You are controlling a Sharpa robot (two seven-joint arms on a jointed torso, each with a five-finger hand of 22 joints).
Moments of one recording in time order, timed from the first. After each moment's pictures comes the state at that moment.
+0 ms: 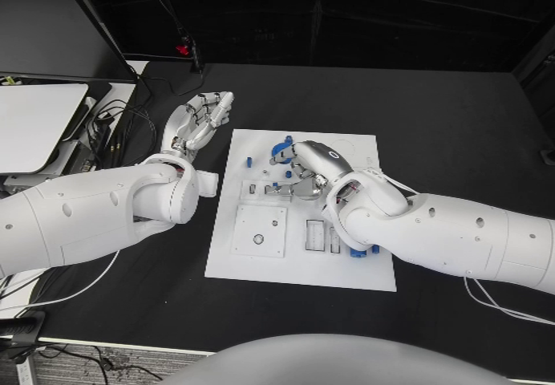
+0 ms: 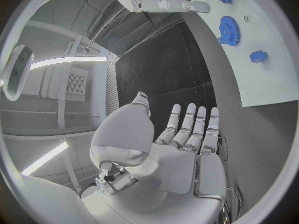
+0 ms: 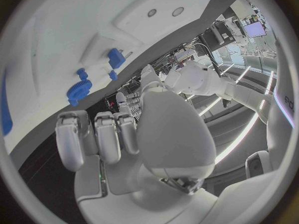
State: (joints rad) left arm 1.27 -0.81 -0.20 1.47 -0.02 -0.64 0.68; left_hand 1.14 0.09 -0.11 0.29 0.12 0.31 0.15 0.67 0.07 0.35 0.26 0.66 0.07 0.15 0.26 0.83 0.06 0.09 0.32 0.29 0.24 0.20; right arm 1.12 -0.61 -0.04 1.57 -1.49 -0.63 -0.21; right_hand 1.44 -0.18 -0.02 0.29 0.09 0.90 0.20 0.07 0.07 1.47 0.11 1.57 1.31 1.47 0.05 1.57 1.31 0.01 1.47 0.16 1.57 1.31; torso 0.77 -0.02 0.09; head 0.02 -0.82
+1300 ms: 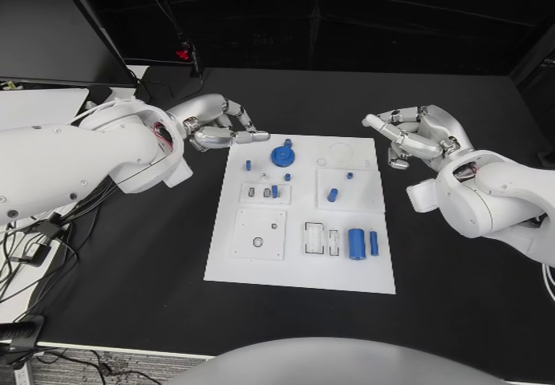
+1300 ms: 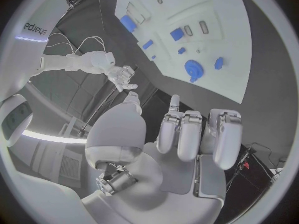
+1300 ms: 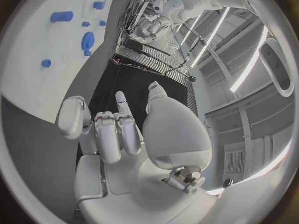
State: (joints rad) left arm 1.53 -0.89 -0.24 1.60 -0.96 -0.20 -0.06; left_hand 1.00 -0.04 -0.12 0.29 0.14 0.60 0.17 0.70 0.09 1.46 0.11 1.57 1.31 1.47 0.05 1.57 1.31 0.01 1.47 0.17 1.57 1.31; right arm 1.23 -1.06 -0.04 1.75 -0.42 -0.55 0.28; right_hand 1.21 -0.02 -0.14 0.29 0.25 0.86 0.19 0.18 0.10 1.46 0.11 1.57 1.31 1.46 0.05 1.57 1.31 0.08 1.28 0.16 1.30 1.31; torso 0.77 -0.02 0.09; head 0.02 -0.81
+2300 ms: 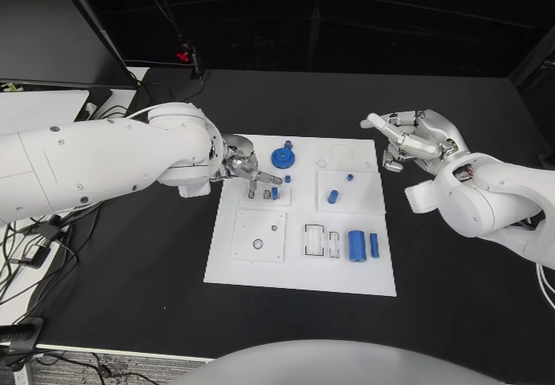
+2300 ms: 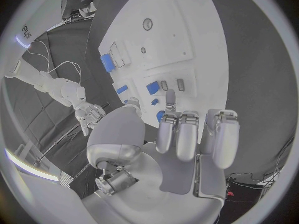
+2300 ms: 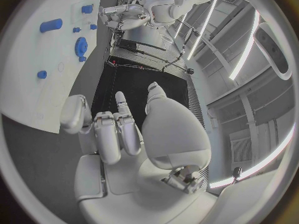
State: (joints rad) left arm 1.52 -0.70 -0.24 1.51 -0.98 0.17 -0.51; left_hand 0.93 0.06 -0.13 0.29 0.15 0.72 0.10 0.84 0.29 1.47 0.05 1.57 1.31 1.47 0.00 1.57 1.31 0.01 1.47 0.12 1.57 1.31; right arm 1.23 -1.05 -0.04 1.71 -0.32 -0.47 0.33; right_hand 1.22 -0.01 -0.15 0.29 0.26 0.84 0.19 0.21 0.10 1.46 0.11 1.57 1.31 1.47 0.05 1.57 1.31 0.09 1.25 0.17 1.27 1.31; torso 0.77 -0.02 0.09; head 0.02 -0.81
